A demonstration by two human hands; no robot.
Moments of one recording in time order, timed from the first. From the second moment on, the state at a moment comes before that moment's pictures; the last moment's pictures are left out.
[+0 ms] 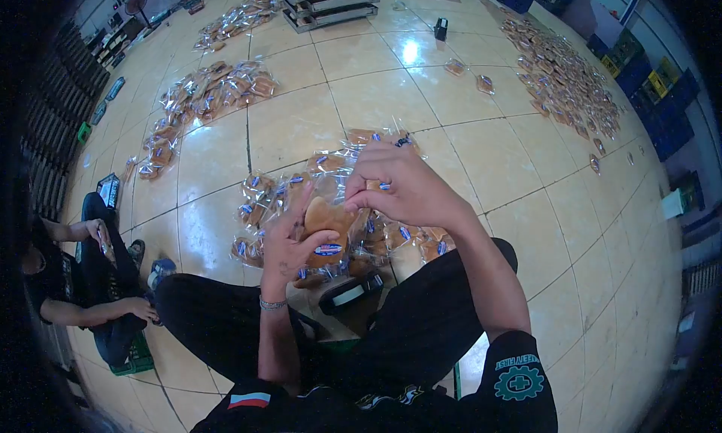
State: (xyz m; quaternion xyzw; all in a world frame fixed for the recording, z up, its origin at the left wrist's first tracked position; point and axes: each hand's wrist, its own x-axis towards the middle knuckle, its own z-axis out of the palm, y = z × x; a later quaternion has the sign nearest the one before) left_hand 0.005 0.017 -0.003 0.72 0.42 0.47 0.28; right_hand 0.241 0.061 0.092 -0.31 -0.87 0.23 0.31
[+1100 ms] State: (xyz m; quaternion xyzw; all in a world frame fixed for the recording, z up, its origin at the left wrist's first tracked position) left_hand 0.022 0.007 0.011 0.36 0.44 0.72 0.40; right_hand 0.161 0.041 0.022 -0.38 -0.62 0.47 0.50
